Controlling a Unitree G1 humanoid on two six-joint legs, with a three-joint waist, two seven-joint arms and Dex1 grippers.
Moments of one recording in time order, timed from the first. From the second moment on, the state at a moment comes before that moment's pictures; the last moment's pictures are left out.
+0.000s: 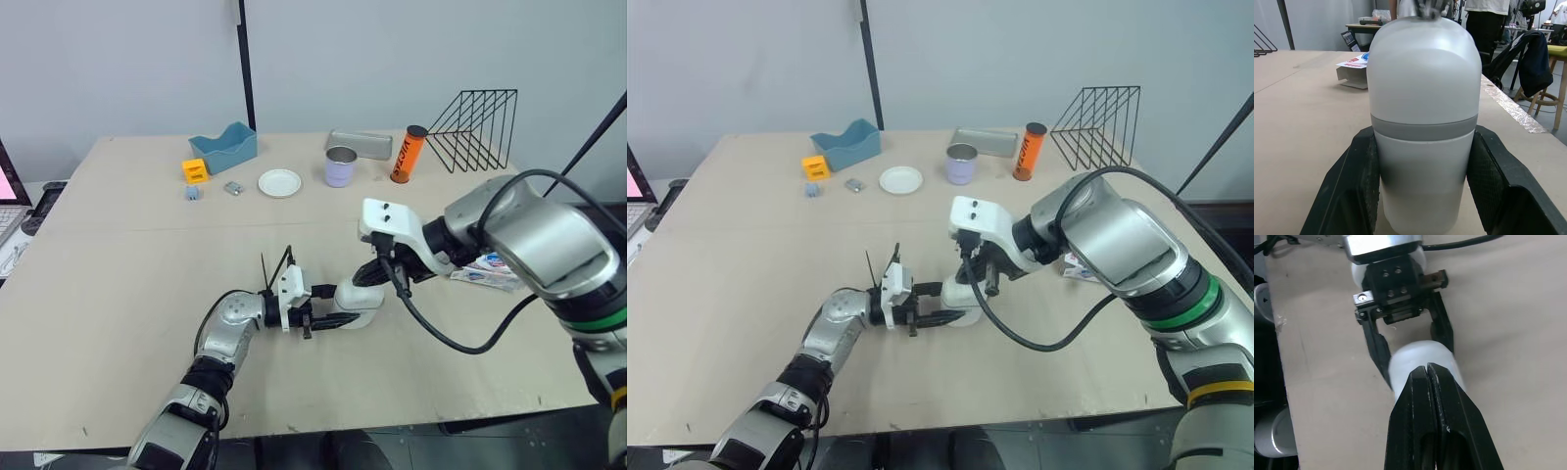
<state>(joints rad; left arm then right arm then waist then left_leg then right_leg) -0.50 0.07 -0.22 0.57 -0.24 -0.26 -1.20 -1.00 -0.91 0.51 -0.36 0.36 1.17 1.24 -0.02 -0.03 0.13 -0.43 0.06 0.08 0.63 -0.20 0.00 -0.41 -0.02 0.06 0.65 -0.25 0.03</state>
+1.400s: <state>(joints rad) -0.58 0.42 -0.04 -0.03 -0.79 1.11 -0.97 -0.49 -0.75 -0.24 -0.41 0.61 1.01 0.81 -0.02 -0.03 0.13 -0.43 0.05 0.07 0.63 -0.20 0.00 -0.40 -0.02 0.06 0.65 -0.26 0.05</state>
